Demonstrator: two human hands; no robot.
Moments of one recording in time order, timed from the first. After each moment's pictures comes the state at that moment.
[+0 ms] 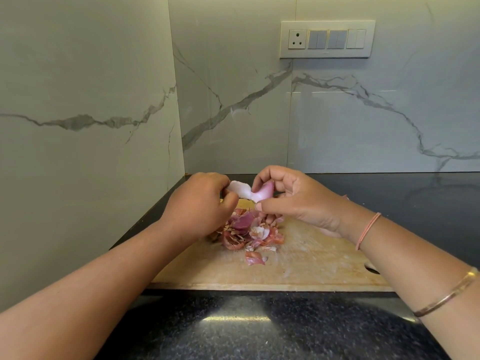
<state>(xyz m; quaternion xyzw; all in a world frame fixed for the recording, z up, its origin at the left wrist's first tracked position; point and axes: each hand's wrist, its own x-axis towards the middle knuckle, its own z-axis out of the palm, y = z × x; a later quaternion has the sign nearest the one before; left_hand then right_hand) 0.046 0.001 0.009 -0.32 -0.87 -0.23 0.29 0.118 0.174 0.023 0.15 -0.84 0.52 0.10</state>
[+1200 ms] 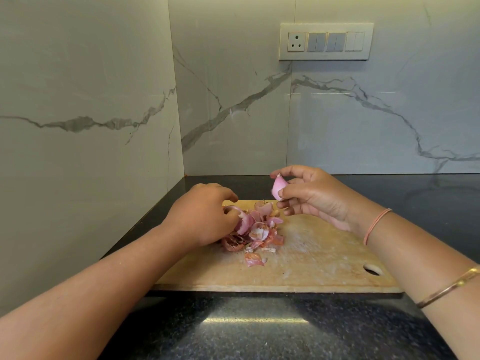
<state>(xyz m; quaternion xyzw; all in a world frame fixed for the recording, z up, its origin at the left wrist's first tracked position) 0.052 0.002 0.010 -0.30 -0.92 -0.17 0.18 0.110 0.196 0.026 0.03 -0.78 0.61 0.10</state>
